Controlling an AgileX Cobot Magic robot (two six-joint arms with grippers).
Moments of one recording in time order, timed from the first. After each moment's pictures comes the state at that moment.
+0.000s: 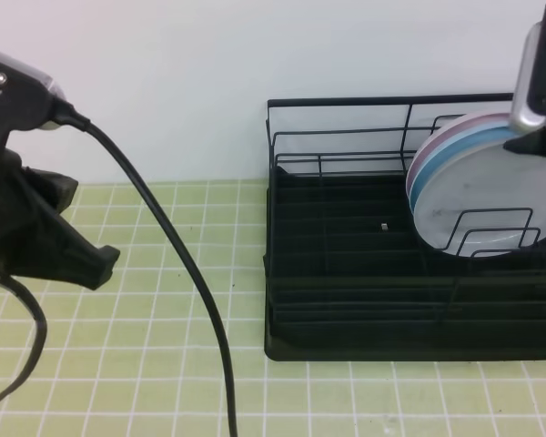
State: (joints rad) left arm -0.76 0.98 -1.04 0.68 0.83 -0.52; right arm 0.09 1.59 -1.38 0.44 0.60 -1.51
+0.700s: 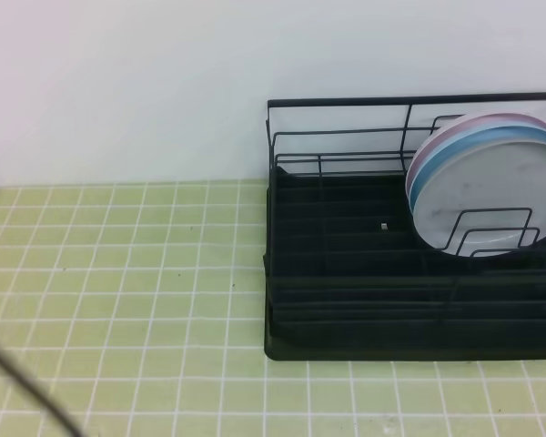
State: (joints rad) left arm -0.76 0.68 -0.91 0.79 0.79 -0.63; right arm 0.09 1.16 -1.35 0.48 0.86 -0.76
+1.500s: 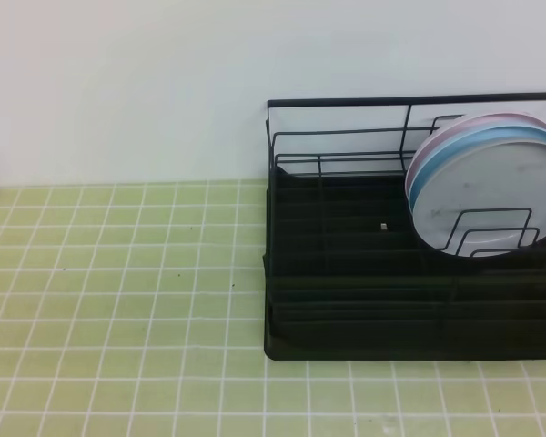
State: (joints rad) left arm -0.76 0.41 -0.51 0.77 0.69 -0.63; right arm 0.09 0.38 -0.56 0.59 0.72 -0.59
